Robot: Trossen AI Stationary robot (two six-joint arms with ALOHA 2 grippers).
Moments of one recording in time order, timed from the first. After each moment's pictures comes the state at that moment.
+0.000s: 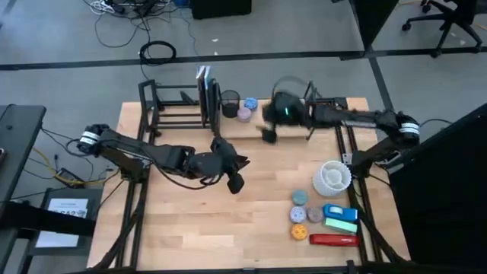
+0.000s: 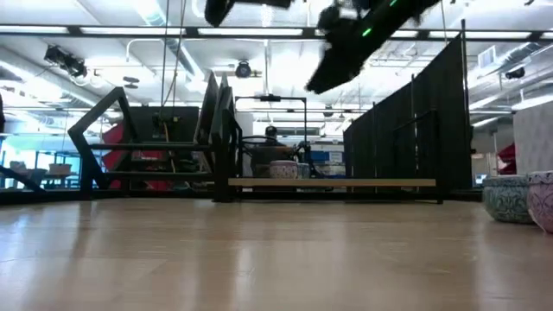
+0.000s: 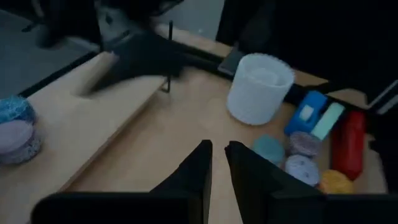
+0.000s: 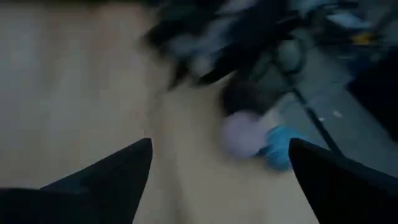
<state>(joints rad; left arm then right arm) -0.25 1.44 1.27 -0.28 -0.53 -0.45 -0.40 1.52 1.17 -0.20 0.13 -0.10</state>
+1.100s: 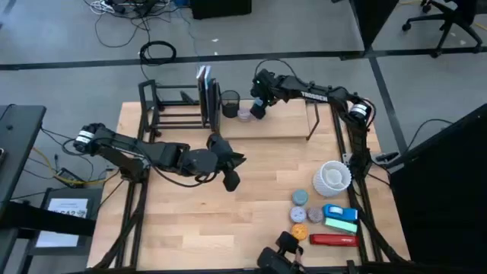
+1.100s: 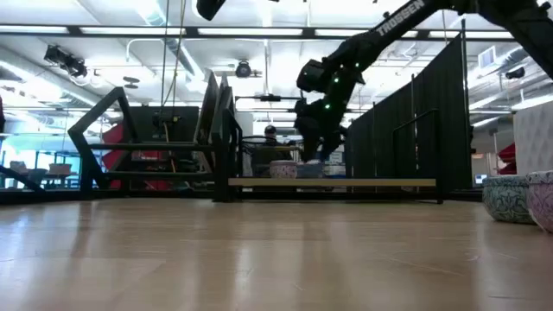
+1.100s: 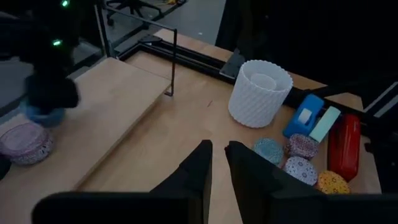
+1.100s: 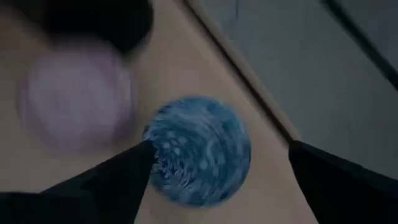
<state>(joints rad) -0.25 1.42 1.27 -0.31 -0.53 -0.46 -0.61 1.96 1.61 -0.71 0.10 -0.09</state>
